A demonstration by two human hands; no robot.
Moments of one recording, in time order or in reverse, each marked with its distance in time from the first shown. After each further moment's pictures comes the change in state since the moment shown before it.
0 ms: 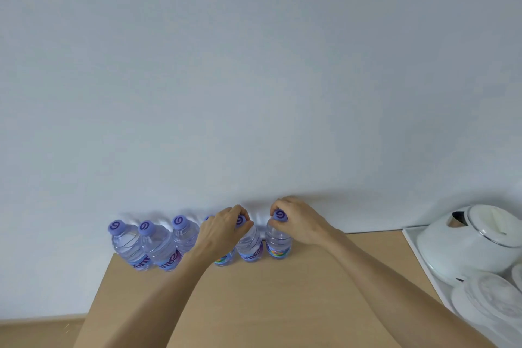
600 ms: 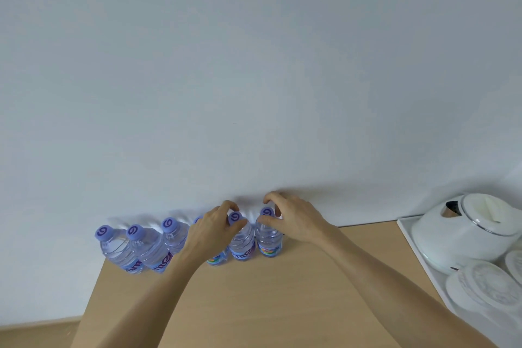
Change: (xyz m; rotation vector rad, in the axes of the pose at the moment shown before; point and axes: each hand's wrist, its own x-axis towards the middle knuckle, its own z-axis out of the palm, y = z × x) left_hand 0.002 0.005 -0.004 -0.036 -0.041 -0.074; right_hand -0.003 0.001 -0.005 -0.080 0.007 0.058
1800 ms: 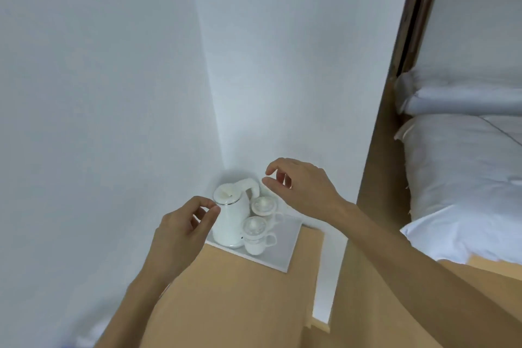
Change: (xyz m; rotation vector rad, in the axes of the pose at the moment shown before) left_hand -0.091 0.292 -0.022 -0.447 -0.239 0.974; right_hand -0.367 -0.010 -0.179 -0.253 0.900 0.732
